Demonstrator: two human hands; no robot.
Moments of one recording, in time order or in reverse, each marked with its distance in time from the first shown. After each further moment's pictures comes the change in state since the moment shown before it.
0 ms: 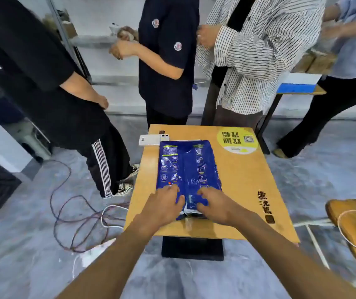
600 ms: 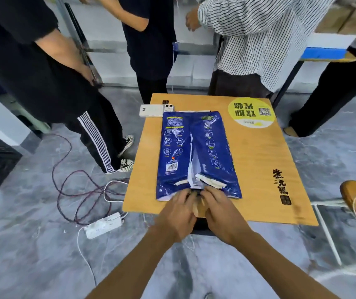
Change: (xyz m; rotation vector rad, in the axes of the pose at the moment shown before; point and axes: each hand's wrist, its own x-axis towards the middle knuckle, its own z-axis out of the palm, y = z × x) left_hand -0.017 -0.024 0.104 -0.017 -0.012 0.265; right_hand -0.005 0.044 0.093 -0.155 0.250 -0.186
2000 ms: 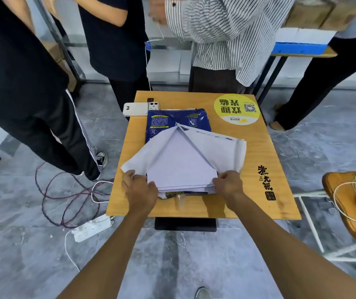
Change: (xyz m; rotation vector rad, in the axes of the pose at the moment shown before) left_hand 0.041 -0.040 -0.021 -0.434 0.451 -0.714; right_hand 0.057 0.051 -0.030 0.687 0.221 0.897
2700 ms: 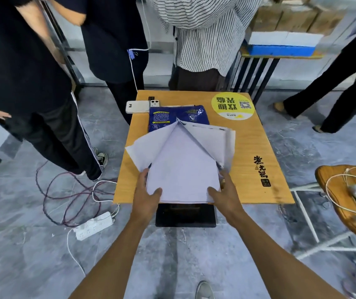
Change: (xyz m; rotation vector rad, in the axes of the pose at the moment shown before) left_hand -0.055 -0.022 -0.024 -0.520 -0.235 0.047; right_hand -0.063 0.052 0.006 0.263 -0.157 -0.214
